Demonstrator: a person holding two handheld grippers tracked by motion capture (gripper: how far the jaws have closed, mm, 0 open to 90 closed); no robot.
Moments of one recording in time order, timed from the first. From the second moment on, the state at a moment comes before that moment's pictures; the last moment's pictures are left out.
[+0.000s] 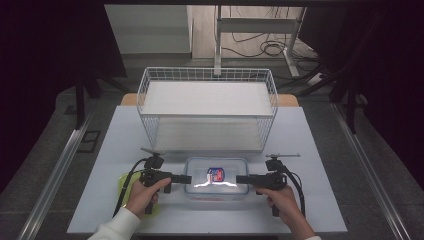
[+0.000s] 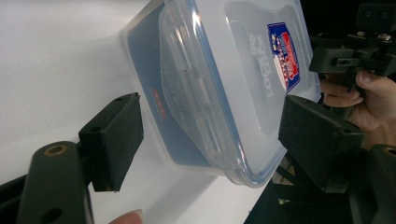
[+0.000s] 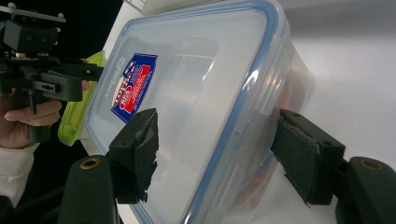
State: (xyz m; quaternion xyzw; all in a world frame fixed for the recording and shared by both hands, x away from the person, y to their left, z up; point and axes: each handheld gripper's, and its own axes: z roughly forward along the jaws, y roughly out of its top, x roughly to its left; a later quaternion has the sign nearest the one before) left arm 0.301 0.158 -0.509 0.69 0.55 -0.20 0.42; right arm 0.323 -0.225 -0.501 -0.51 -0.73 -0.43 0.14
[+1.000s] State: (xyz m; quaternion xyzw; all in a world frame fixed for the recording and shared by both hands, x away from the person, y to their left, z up) left arm 0.299 0.157 -0.510 0.69 0.55 -0.22 0.42; right arm 0.318 -0.229 -0.503 -0.52 -0.70 -0.46 0.17
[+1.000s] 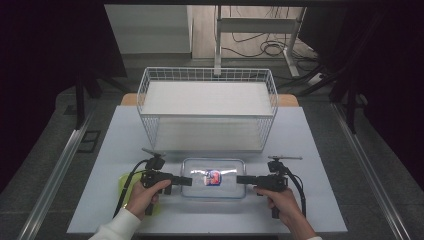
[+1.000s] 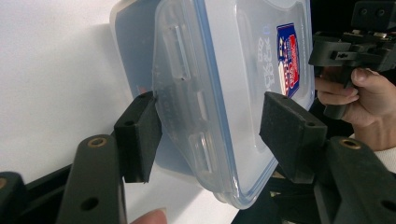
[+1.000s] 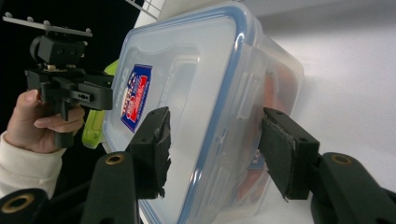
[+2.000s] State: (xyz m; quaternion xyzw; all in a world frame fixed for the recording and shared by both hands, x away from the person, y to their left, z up) left arm 0.287 0.163 -0.502 0.70 0.53 -0.20 0.43; right arm 0.308 -0.231 -0.494 -0.51 -0.70 -0.48 0.16
